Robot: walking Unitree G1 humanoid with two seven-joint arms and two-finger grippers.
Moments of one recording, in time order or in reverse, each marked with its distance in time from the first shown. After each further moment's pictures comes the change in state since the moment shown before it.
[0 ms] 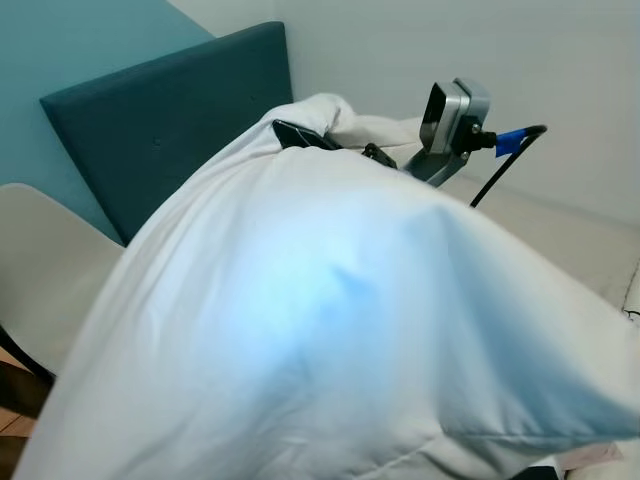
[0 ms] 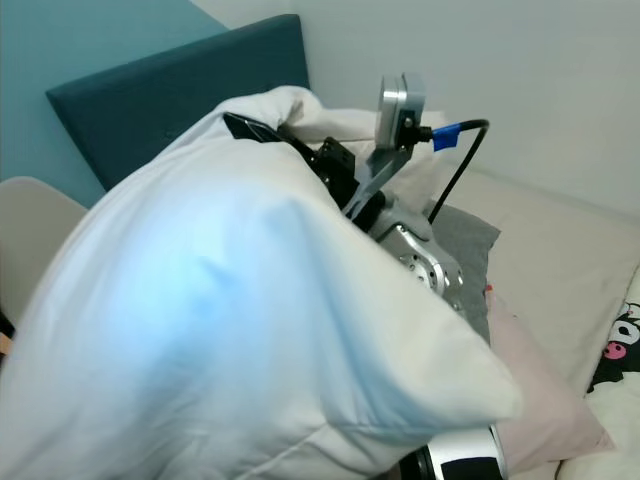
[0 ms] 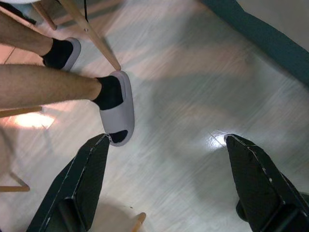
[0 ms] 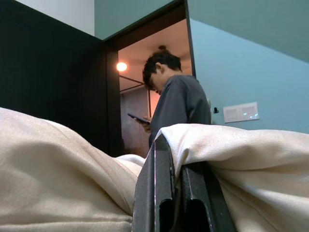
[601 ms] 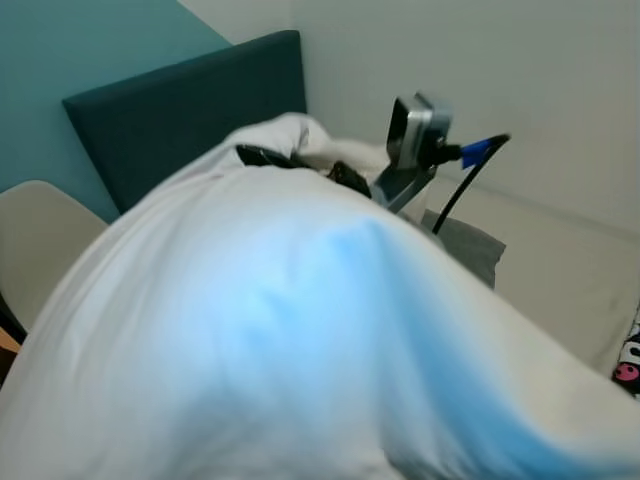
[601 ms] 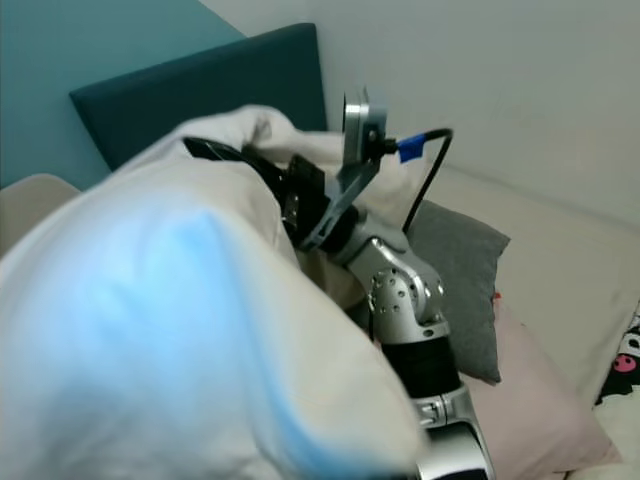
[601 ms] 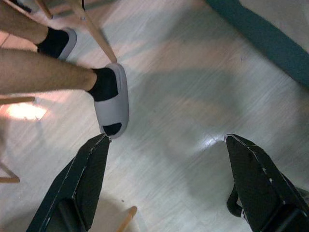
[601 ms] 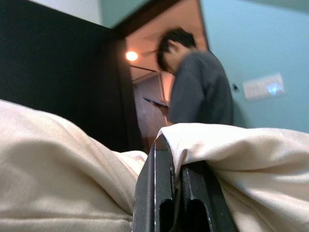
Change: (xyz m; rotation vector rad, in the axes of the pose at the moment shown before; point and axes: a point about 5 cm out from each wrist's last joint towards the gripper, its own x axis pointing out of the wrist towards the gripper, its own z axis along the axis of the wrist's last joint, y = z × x) left arm -0.003 -0.008 -0.009 -0.008 0.023 -0.016; right arm -0.004 0.007 -0.036 0.119 0.059 -0.044
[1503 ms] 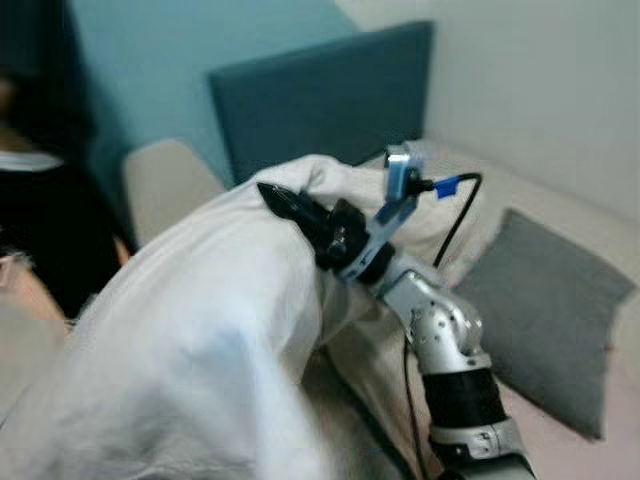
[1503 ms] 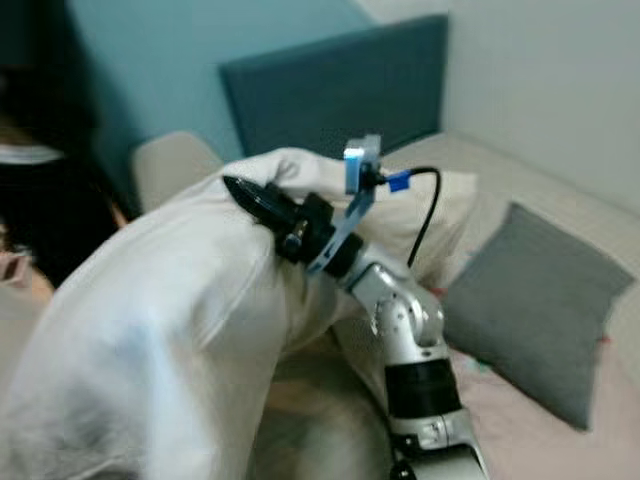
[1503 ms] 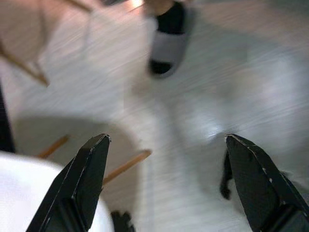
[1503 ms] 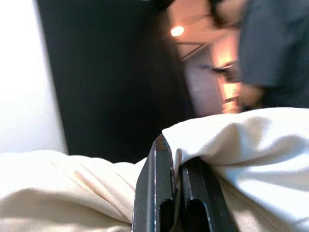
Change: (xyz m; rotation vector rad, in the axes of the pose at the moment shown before) left arm -0.002 0.011 -0.008 -0.027 0.013 0.061; right arm -0.008 -0.004 -0.018 0.035 0.040 -0.092
